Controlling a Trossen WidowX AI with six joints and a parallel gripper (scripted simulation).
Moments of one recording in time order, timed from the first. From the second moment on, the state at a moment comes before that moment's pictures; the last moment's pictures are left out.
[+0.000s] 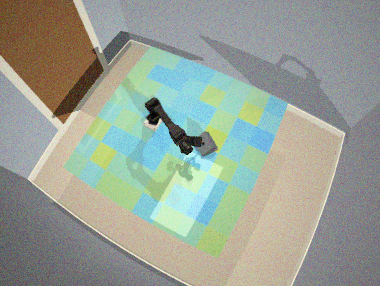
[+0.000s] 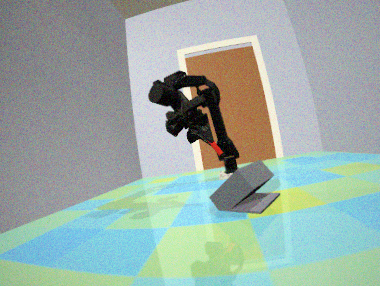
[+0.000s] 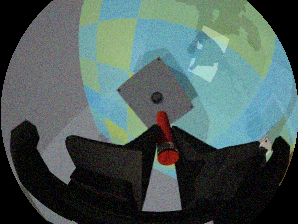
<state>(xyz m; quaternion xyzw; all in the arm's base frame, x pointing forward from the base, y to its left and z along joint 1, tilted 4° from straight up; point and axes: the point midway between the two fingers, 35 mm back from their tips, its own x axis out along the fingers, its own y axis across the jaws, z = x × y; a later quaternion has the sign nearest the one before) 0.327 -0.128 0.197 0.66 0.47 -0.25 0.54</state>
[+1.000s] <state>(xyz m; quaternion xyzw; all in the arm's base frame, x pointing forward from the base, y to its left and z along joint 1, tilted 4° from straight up) 0.348 -0.123 0.163 0.68 0.45 -0.25 0.52</state>
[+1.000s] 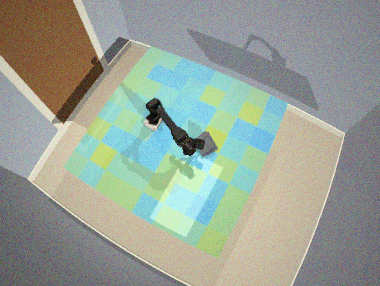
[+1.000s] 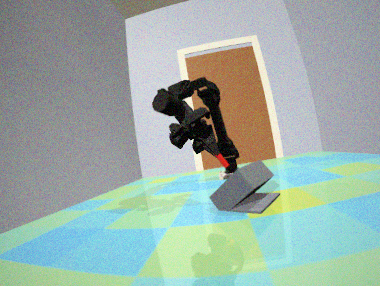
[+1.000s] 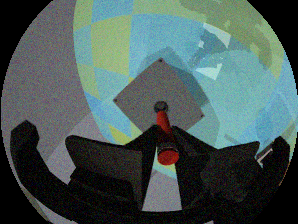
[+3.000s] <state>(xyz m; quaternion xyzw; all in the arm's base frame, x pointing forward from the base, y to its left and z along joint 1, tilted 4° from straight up) 0.363 -0.112 0.137 0.68 0.45 -0.24 0.53</state>
